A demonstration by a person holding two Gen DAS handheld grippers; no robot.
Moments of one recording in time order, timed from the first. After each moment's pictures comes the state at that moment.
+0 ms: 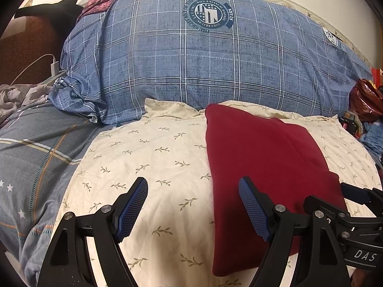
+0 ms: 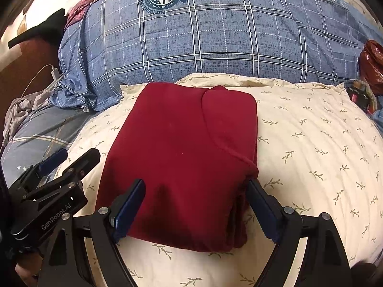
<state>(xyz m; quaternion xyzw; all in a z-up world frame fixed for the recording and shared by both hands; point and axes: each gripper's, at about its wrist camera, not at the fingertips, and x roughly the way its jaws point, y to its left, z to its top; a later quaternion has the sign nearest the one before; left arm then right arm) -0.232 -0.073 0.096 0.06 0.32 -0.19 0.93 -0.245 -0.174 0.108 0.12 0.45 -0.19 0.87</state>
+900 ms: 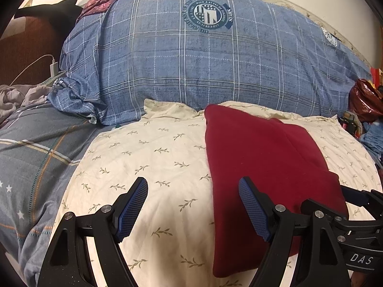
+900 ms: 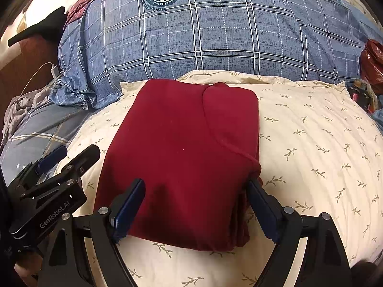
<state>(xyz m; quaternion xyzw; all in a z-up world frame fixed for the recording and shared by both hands) -0.231 -0.072 0.096 0.06 0.32 -0.19 0.93 -0.244 -0.174 0.105 0.13 0.45 -0.19 0.86</state>
